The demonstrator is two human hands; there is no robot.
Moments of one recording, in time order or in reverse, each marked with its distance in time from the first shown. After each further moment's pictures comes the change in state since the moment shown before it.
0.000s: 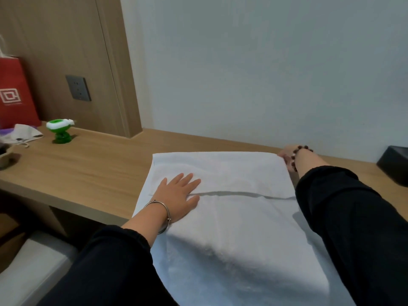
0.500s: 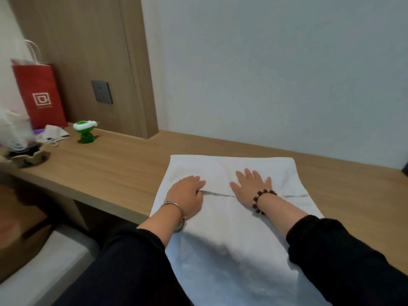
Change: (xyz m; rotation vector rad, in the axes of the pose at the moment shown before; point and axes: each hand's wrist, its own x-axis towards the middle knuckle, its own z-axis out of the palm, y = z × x) left_hand -0.011 0.009 -0.010 -0.291 0.175 -0.154; right_hand -0.083 0.024 0.137 -1.085 -0.161 -0.458
